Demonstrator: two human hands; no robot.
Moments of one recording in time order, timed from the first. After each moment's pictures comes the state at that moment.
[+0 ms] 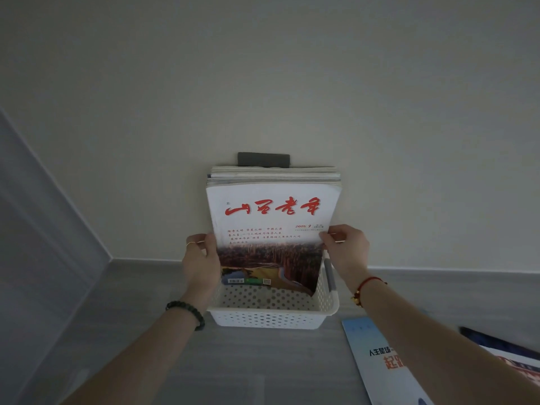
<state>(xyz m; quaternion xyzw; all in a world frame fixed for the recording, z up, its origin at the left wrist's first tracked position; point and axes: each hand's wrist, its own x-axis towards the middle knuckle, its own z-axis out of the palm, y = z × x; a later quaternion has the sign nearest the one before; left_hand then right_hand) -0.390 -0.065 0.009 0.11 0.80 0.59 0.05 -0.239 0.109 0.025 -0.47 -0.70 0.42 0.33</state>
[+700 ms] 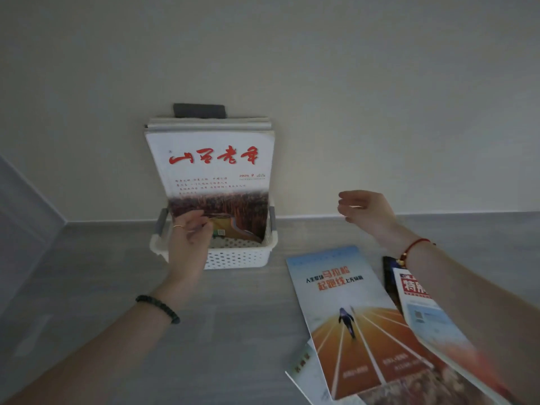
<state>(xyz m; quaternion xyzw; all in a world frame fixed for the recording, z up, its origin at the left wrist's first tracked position) -0.278 -0.076 0.015 0.18 0.71 0.66 0.14 -0.082 0.143 0.061 -0.46 -0.72 0.46 0.23</state>
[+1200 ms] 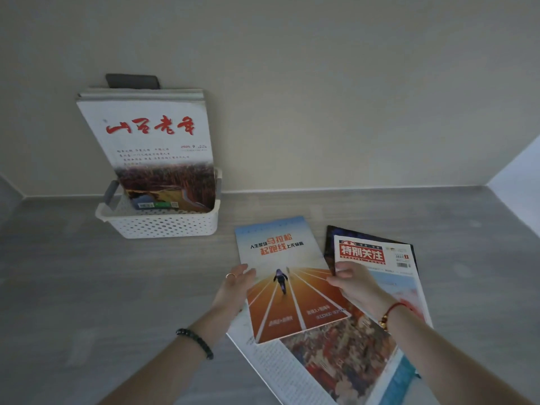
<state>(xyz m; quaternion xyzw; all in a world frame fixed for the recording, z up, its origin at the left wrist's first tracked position) -0.082 -0.048 -0.066 0.11 0.73 0.48 0.47 0.099 0.110 -0.038 -0.55 -0.62 0.56 0.03</state>
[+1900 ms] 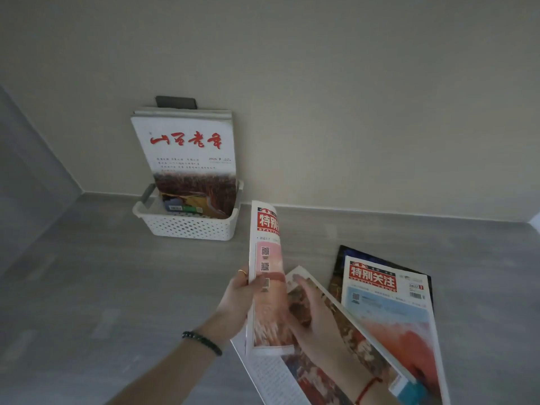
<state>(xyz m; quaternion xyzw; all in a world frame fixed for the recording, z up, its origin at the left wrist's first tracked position) -0.045 -0.053 -0.010 0.08 0.62 0.64 0.44 0.090 0.022 -0.025 -0.27 -0.81 0.50 0.14</state>
